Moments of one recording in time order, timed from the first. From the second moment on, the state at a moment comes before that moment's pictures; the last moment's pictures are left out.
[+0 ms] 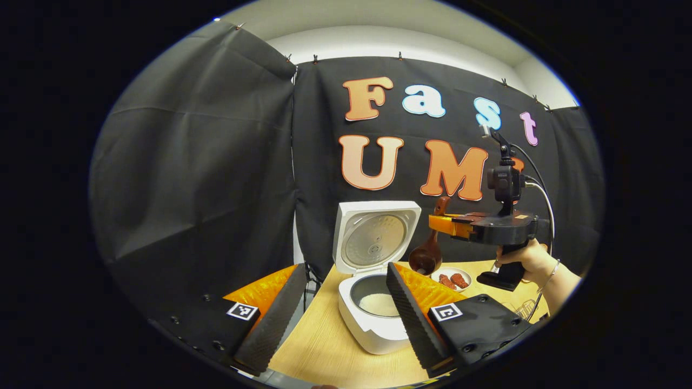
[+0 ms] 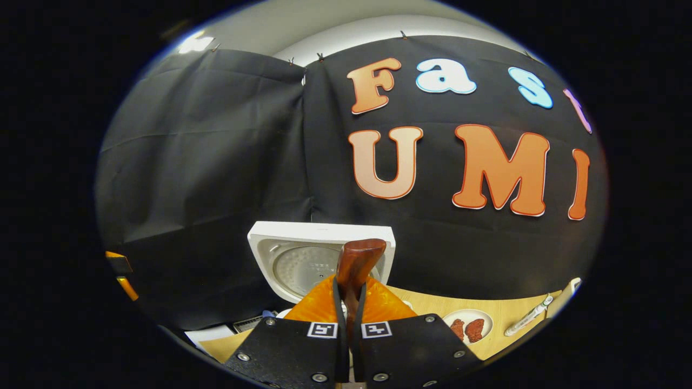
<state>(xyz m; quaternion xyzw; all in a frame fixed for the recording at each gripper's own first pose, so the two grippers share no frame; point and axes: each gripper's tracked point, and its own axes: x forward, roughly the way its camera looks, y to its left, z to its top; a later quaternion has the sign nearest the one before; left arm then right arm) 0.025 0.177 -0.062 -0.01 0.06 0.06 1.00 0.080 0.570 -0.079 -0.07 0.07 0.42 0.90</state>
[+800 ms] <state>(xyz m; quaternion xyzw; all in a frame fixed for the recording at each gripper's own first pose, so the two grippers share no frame) 0.013 0.179 -0.058 -0.01 0.06 0.06 1.00 0.107 0.508 -0.118 0.15 0.20 0.39 0.89</state>
